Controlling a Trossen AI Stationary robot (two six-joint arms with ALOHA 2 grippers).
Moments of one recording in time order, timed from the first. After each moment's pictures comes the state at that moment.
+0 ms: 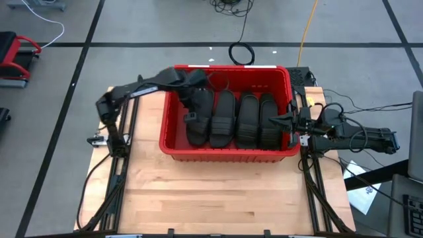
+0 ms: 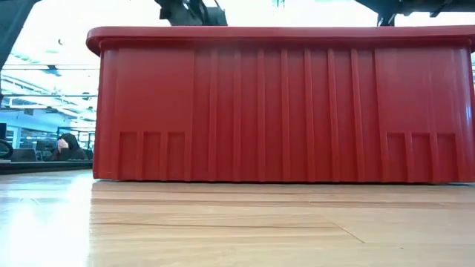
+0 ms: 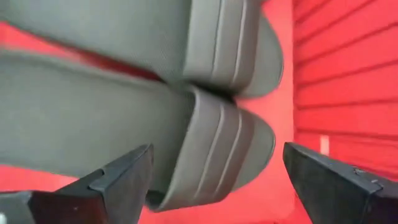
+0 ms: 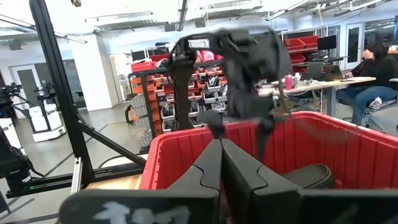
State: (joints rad) left arm 0.46 1.83 1.72 -1.18 0.36 0.38; right arm -0.08 0.40 0.45 0.08 0.05 0.15
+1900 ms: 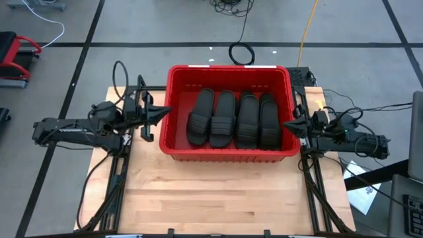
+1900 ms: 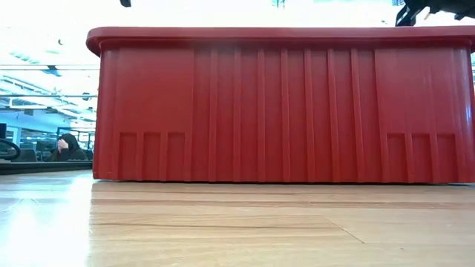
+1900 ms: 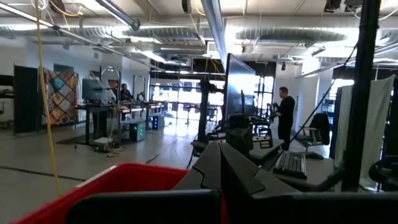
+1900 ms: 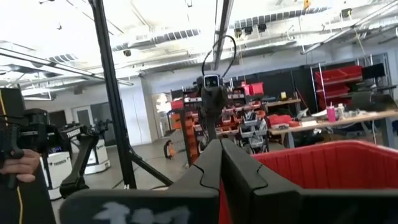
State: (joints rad) left arm 0.06 0.70 0.63 0.37 -0.08 -0.04; right arm -0.08 0.11 0.34 0.10 -0.08 0.22
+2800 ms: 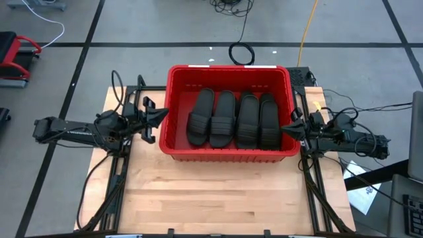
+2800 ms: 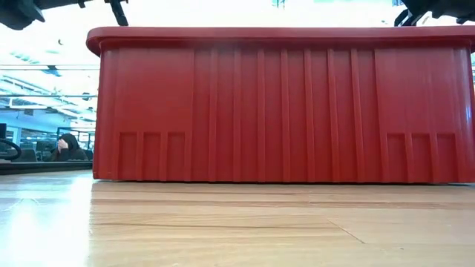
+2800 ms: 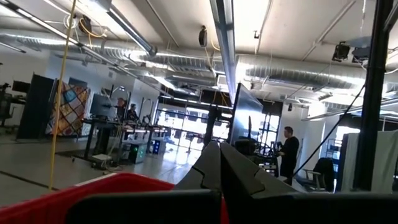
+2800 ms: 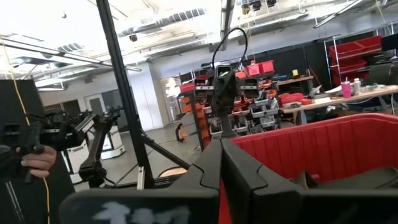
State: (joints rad) left arm 0.02 0.71 0.40 0.76 -0.18 -0.11; right arm -0.08 0.11 0.34 0.02 -0.13 0.28
